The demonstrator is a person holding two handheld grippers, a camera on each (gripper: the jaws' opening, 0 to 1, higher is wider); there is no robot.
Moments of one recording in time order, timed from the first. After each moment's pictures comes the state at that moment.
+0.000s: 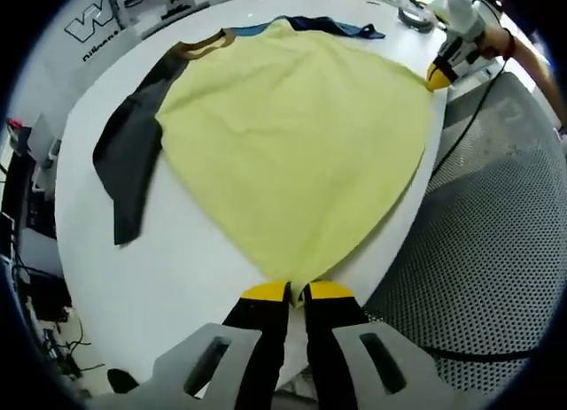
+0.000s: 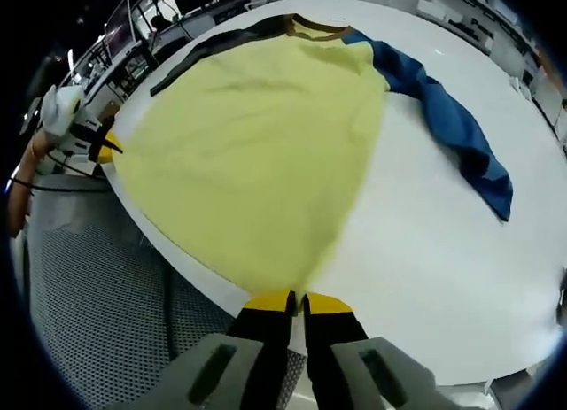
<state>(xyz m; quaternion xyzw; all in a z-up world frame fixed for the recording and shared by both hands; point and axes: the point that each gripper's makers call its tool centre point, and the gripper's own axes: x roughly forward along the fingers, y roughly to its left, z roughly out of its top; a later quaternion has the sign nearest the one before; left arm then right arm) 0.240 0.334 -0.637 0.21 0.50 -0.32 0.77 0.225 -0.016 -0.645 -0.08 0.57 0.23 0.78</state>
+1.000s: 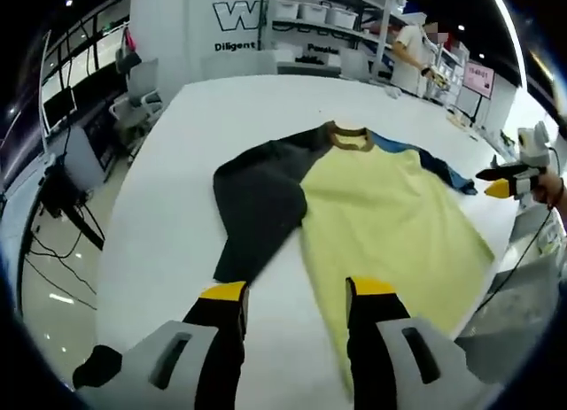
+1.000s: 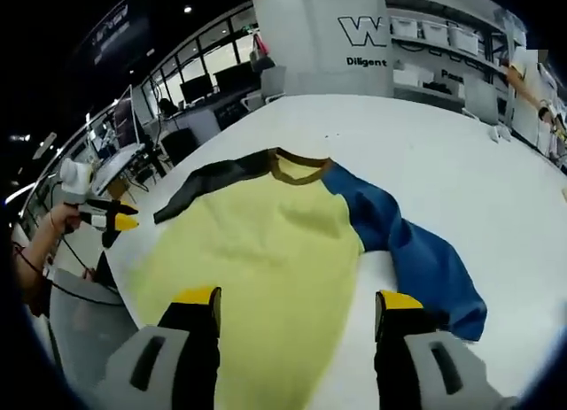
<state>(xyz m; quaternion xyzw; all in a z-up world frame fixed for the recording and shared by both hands) 0.346 0.385 -0.579 0.01 0.39 -0.12 0.91 0.365 0.023 -0.556 -0.01 0.38 0.25 0.89</state>
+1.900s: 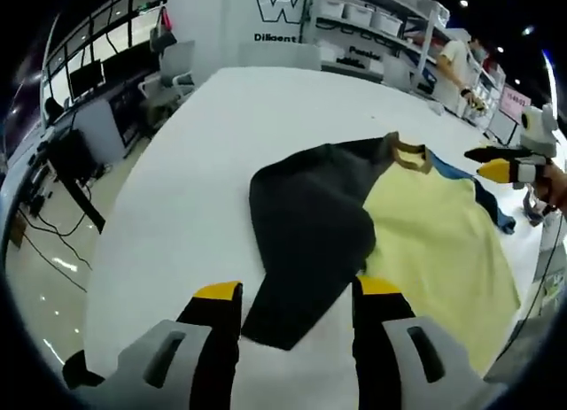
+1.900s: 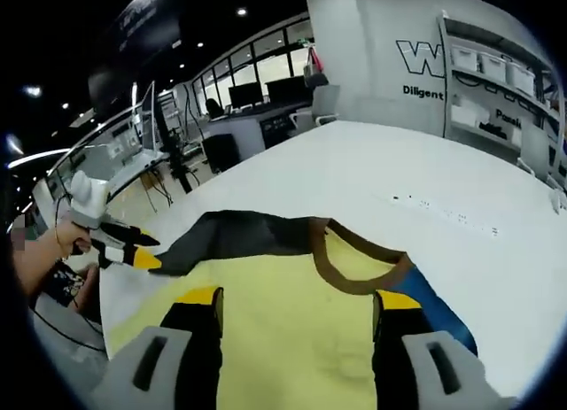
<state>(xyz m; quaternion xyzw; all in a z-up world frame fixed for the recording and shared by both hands) 0.409 0.406 -0.618 -0.03 0.41 -0.05 0.91 0.514 0.157 -0.565 -0.04 0.32 0.36 0.88</state>
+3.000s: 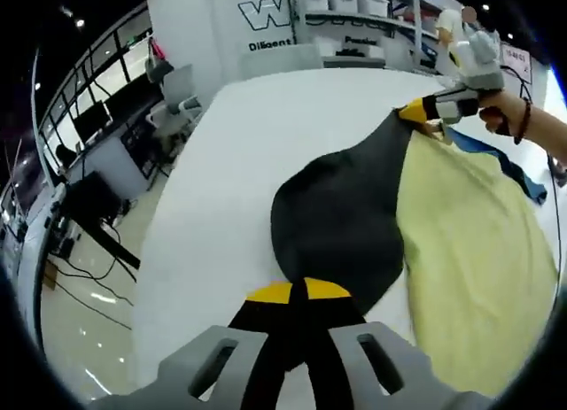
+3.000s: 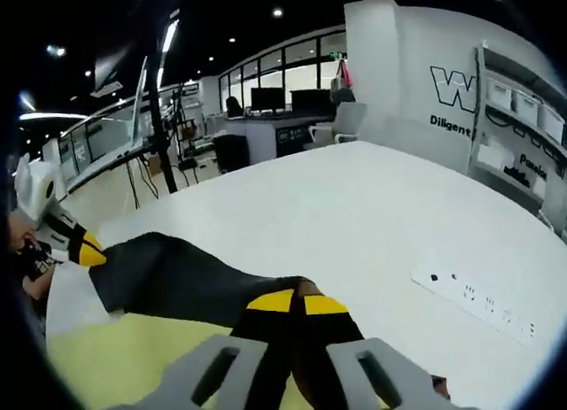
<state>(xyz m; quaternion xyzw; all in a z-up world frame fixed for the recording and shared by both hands) 0.445 0.440 -0.599 0.09 0.38 0.00 0.92 0.632 0.245 -0.590 -0.13 0.25 0.39 0.88</state>
